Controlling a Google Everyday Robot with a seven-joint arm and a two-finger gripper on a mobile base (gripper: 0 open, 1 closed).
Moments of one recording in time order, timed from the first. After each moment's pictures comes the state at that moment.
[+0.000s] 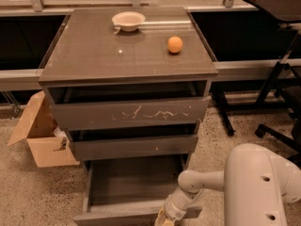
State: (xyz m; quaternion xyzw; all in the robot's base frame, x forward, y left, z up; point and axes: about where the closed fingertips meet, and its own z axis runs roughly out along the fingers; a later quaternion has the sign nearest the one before) arm 0.380 -0.055 0.234 -0.68 0.64 0.35 0.07
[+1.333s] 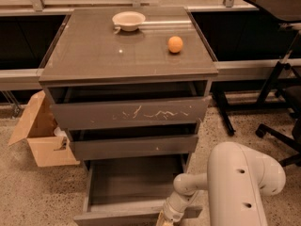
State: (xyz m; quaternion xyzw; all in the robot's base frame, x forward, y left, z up) arm 0.383 -0.061 0.184 -0.67 0.66 0.32 0.03
